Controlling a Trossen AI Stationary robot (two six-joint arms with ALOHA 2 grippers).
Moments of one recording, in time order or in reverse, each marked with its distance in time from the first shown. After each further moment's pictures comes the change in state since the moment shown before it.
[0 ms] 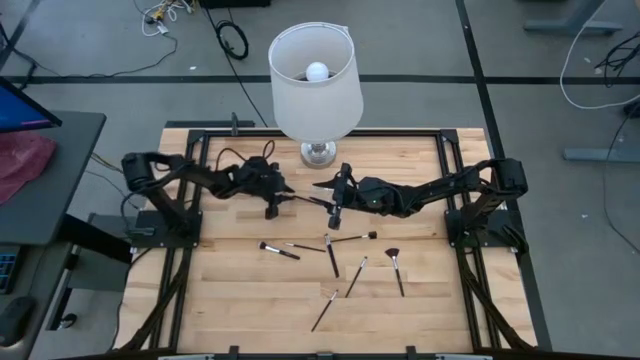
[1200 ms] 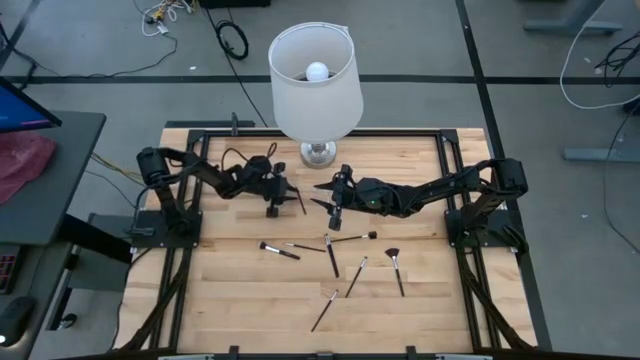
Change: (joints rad) left arm 0.026 0.117 0.016 0.155 0.072 0.245; right arm 0.000 0.000 0.000 -0.045 -0.001 0.027
